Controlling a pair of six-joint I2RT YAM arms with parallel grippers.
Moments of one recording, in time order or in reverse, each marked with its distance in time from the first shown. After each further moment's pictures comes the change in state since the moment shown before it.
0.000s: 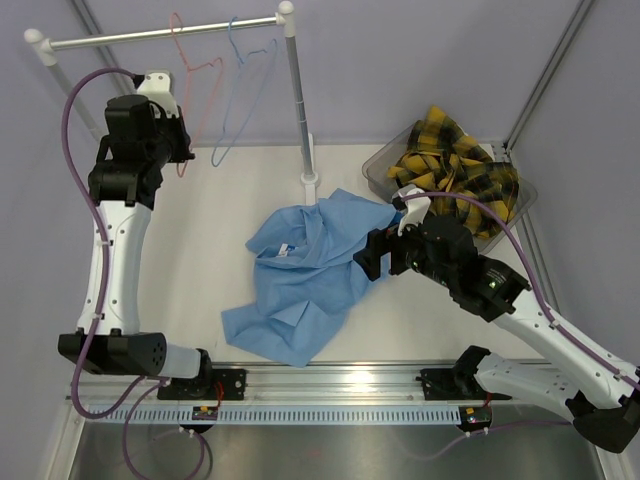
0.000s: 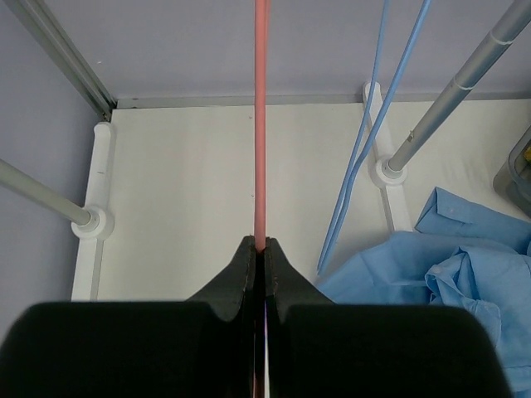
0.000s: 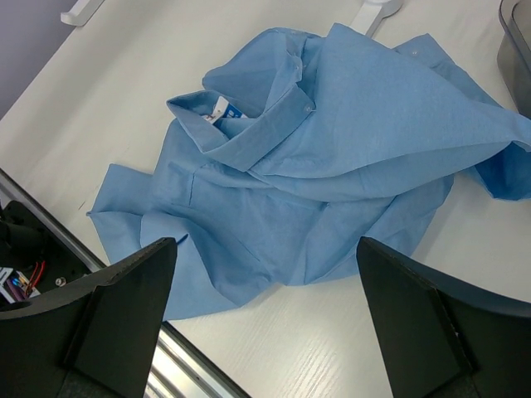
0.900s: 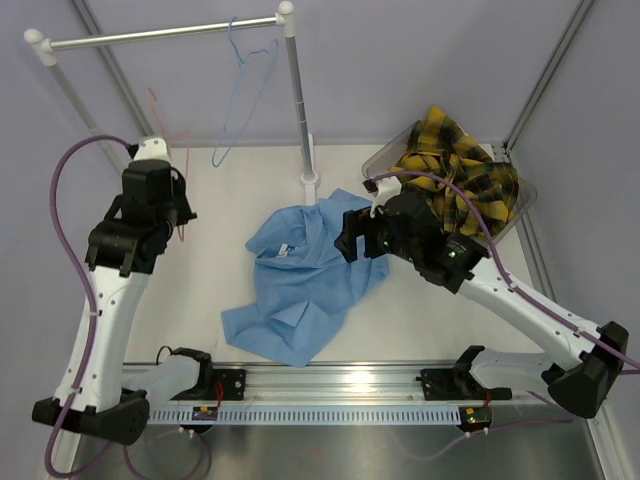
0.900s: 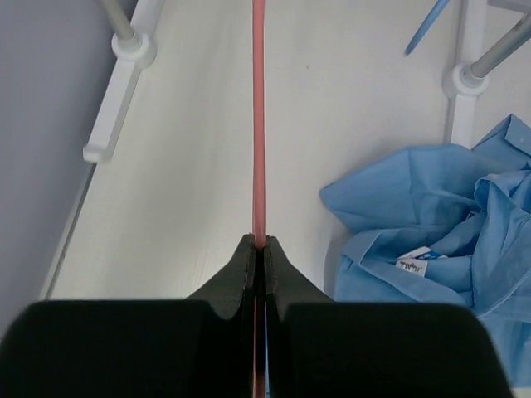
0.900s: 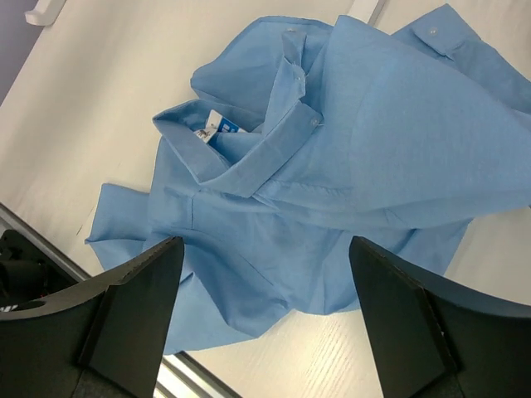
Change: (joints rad) left arm -0.197 -0.373 -0.355 -0.266 -0.414 -0.283; right arm 0.000 0.298 0.144 0.030 0.022 0.085
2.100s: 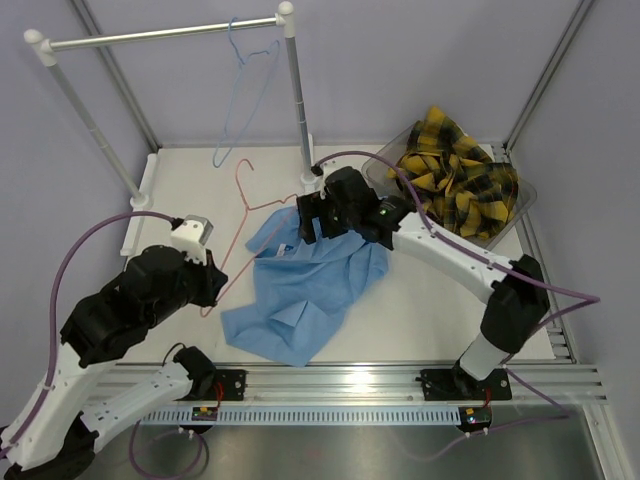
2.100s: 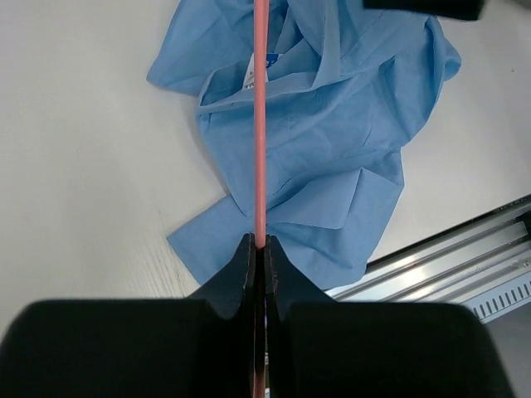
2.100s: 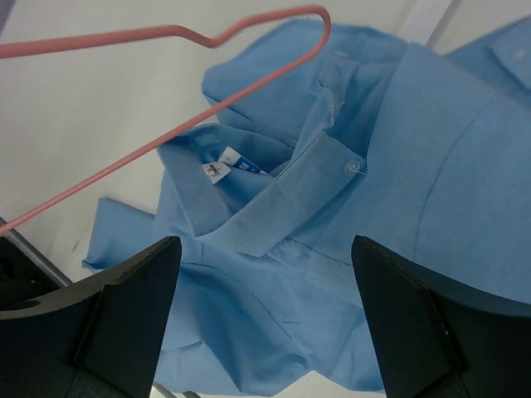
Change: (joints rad) left arm -0.492 -0.361 -0.240 -0.128 0.185 -0.042; right arm 0.000 0.402 0.299 -0.015 -0.093 -0.032
